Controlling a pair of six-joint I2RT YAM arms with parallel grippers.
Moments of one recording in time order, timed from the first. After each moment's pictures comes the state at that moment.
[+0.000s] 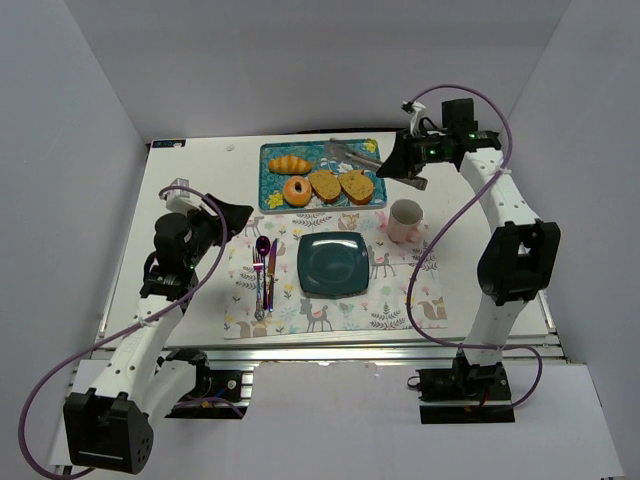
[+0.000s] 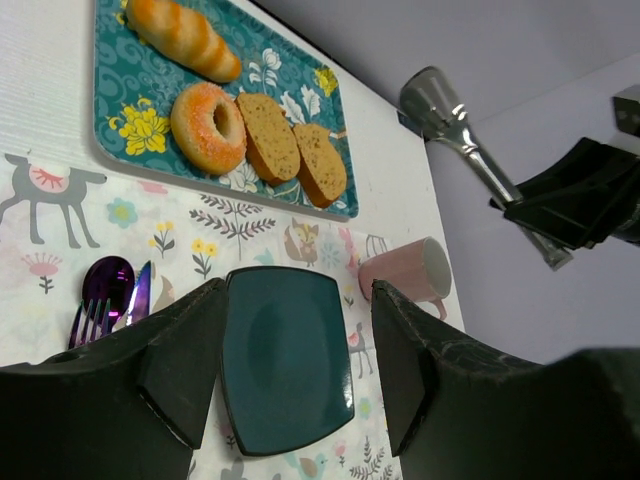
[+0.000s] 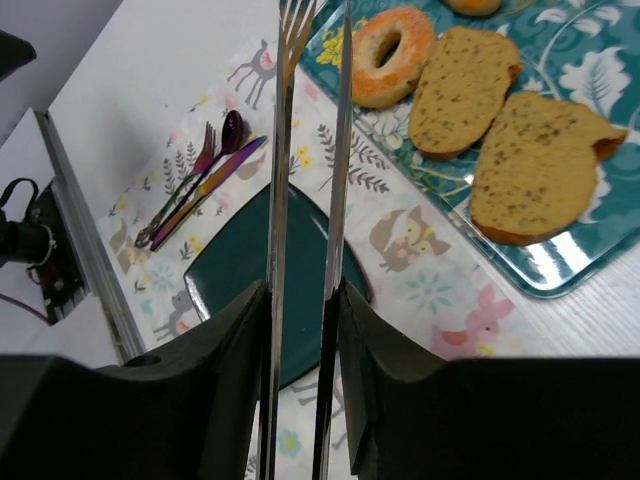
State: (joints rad) left arm -0.13 0.89 0.62 0.10 0.23 -0.78; right arm 0.14 1.87 1.80 -0.71 -0.93 -0.18
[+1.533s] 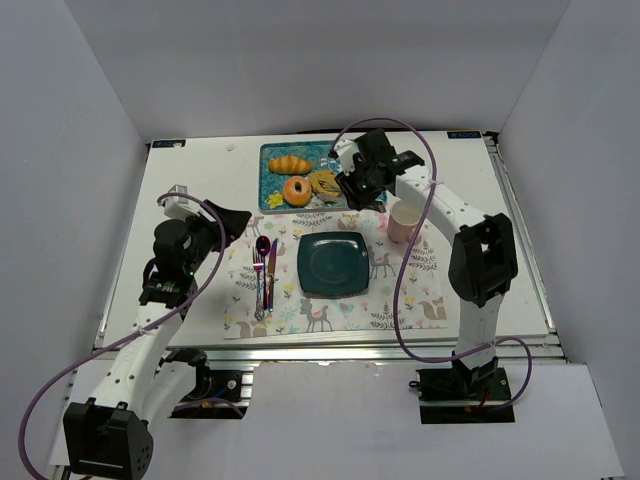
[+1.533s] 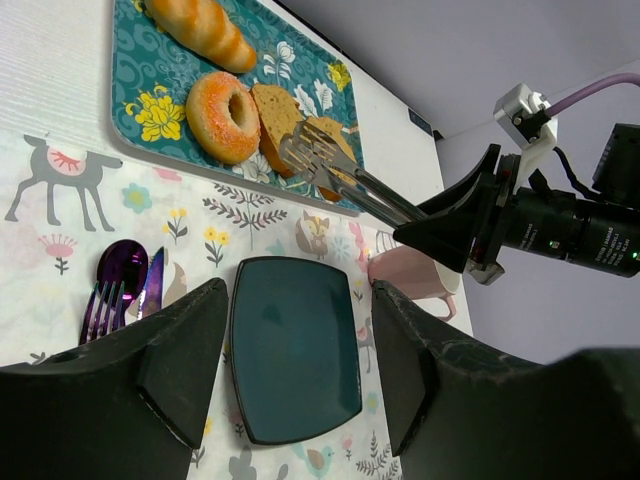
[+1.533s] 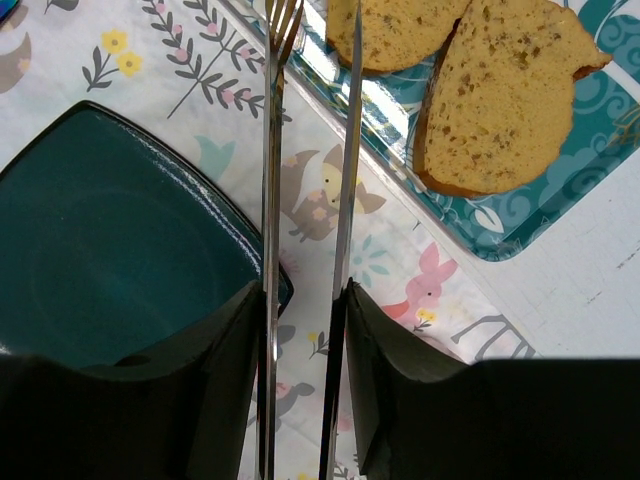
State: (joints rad) left arm -0.13 0.84 0.59 0.07 0.21 -0.79; right arm 0.52 1.95 1.74 -0.71 -0.18 -0.32
